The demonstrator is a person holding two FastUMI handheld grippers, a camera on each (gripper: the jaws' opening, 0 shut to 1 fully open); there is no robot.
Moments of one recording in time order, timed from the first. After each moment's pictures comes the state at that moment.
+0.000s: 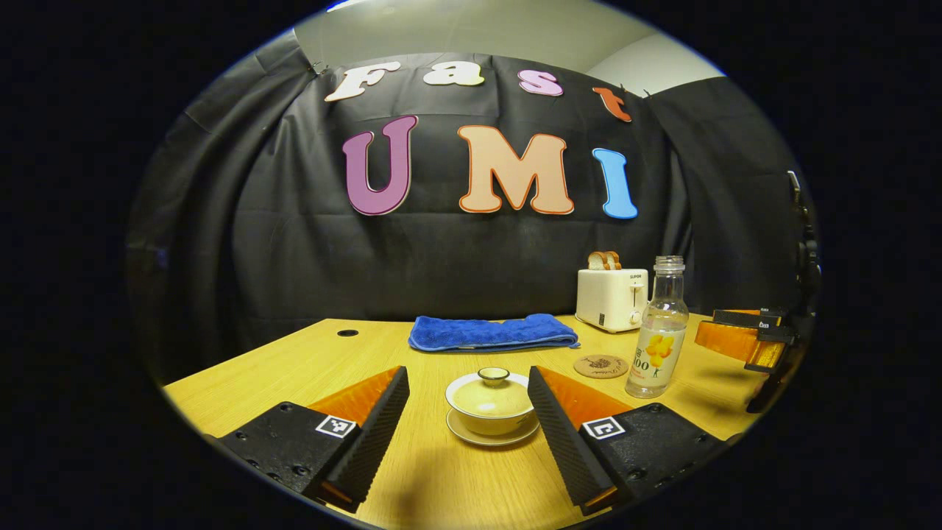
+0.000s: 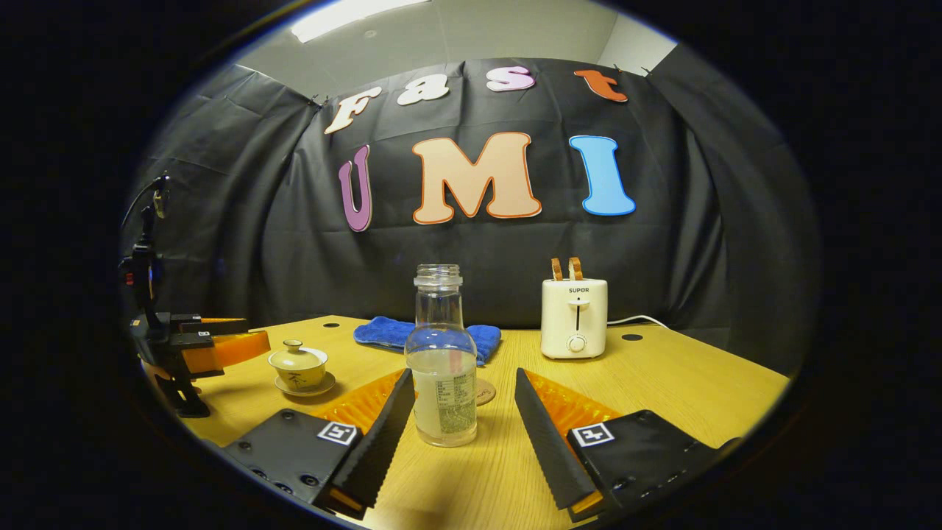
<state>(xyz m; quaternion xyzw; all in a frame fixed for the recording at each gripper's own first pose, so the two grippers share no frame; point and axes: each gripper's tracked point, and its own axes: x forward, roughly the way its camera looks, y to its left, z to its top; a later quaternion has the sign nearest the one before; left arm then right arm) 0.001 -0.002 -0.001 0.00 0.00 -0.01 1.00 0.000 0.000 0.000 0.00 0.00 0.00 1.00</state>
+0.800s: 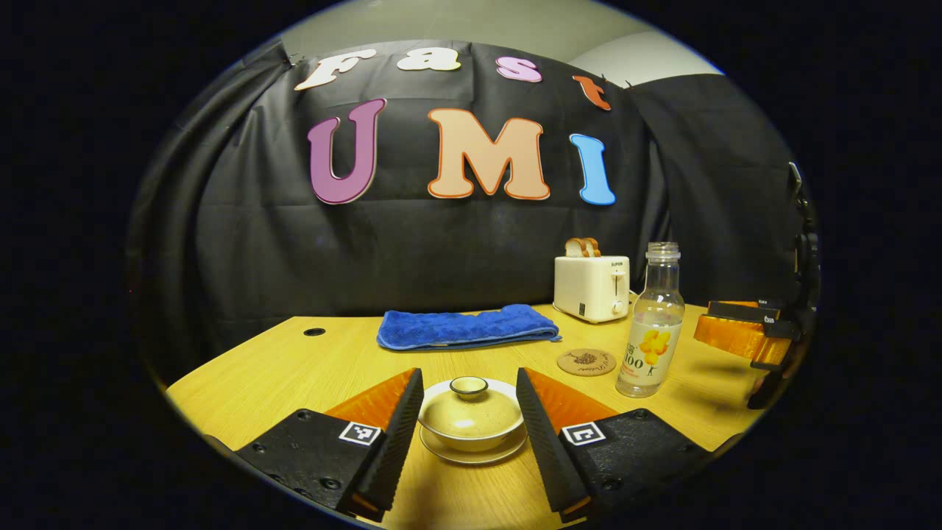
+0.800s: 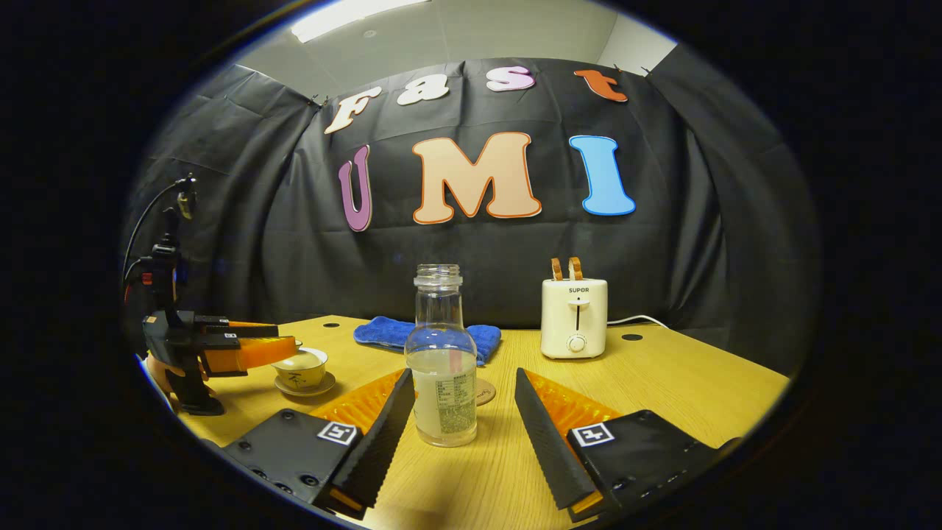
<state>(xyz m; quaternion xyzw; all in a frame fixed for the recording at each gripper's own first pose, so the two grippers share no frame) 0.040 -0.023 -0.014 0.02 0.04 -0.06 1.00 0.000 0.000 0.000 0.00 0.00 0.00 1.00</state>
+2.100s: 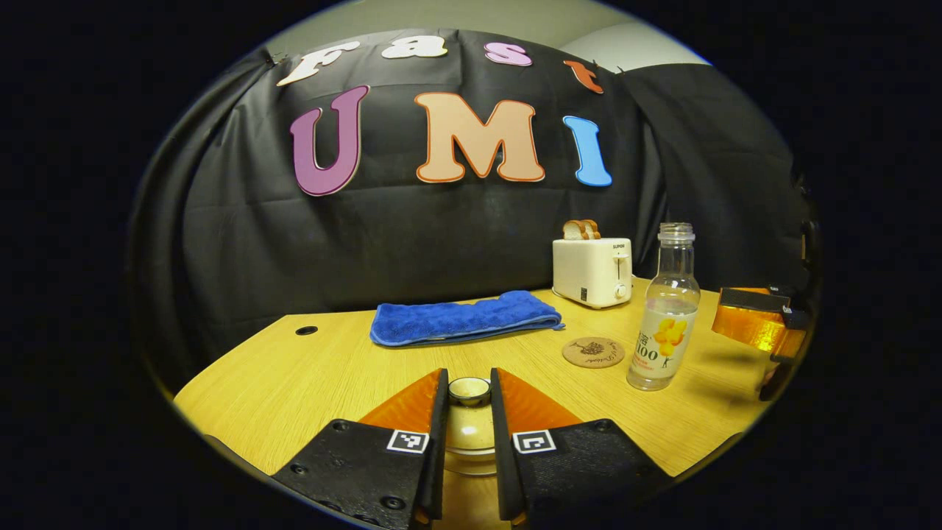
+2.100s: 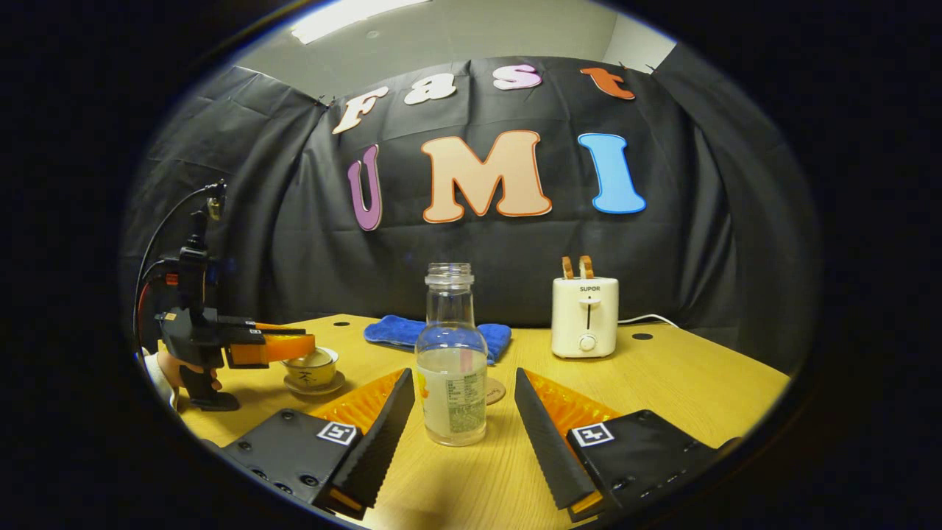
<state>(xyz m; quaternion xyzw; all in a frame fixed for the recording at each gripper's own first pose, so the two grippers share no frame) 0.055 -0.019 -0.015 0.03 0.05 -0.07 1.00 0.001 0.010 -0.001 0.00 0.00 0.04 1.00</state>
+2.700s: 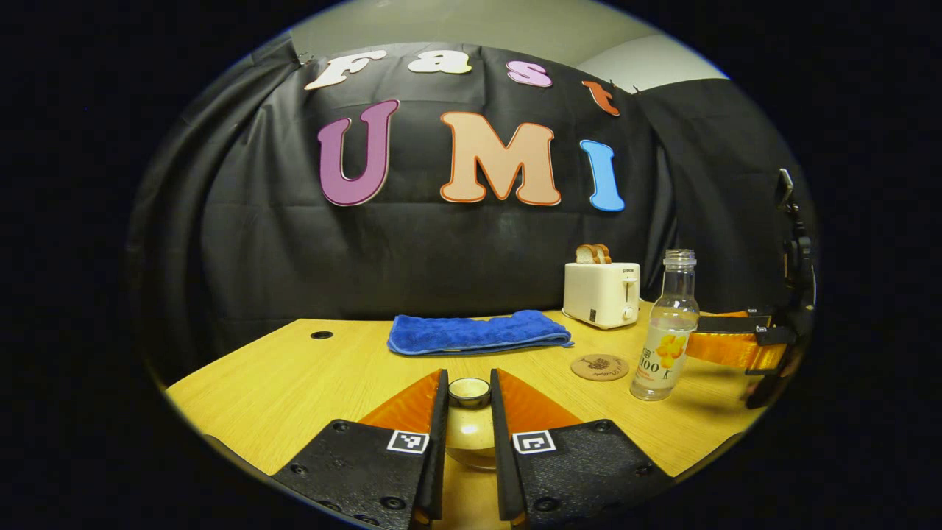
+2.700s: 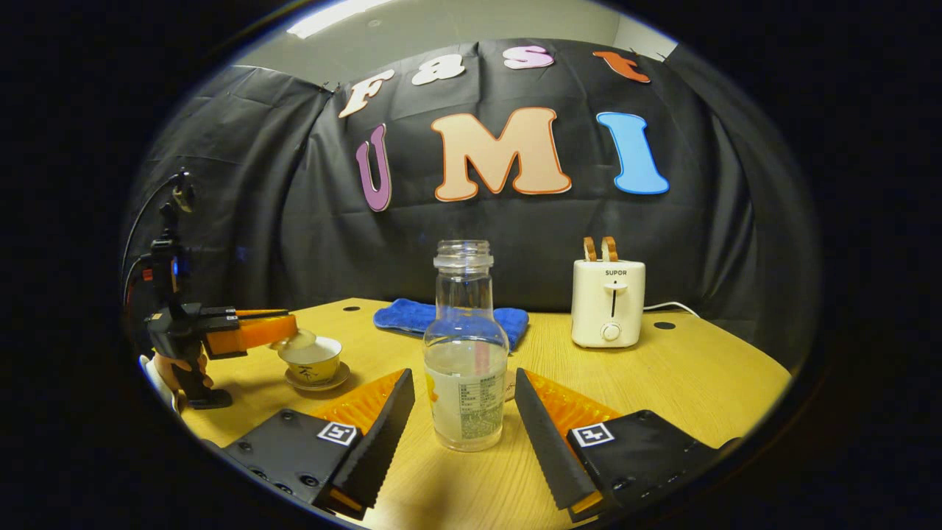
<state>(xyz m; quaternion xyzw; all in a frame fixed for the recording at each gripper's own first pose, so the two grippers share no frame) 0.037 0.007 -0.003 0.00 0.01 -0.04 1.00 0.033 0.022 -0.020 0.00 0.06 0.05 1.00</state>
